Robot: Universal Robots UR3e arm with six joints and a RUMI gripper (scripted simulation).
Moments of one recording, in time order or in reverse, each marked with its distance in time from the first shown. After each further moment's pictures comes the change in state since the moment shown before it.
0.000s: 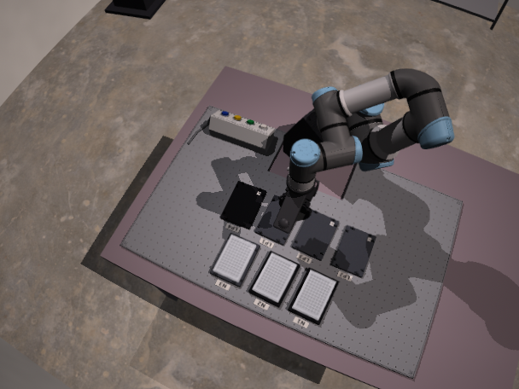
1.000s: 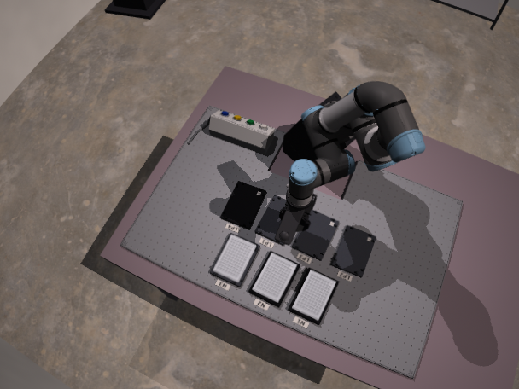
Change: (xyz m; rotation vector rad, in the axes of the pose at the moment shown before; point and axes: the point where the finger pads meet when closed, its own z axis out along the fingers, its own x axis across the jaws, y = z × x) arm -0.005 -0.004 0.071 -0.004 -0.002 -0.030
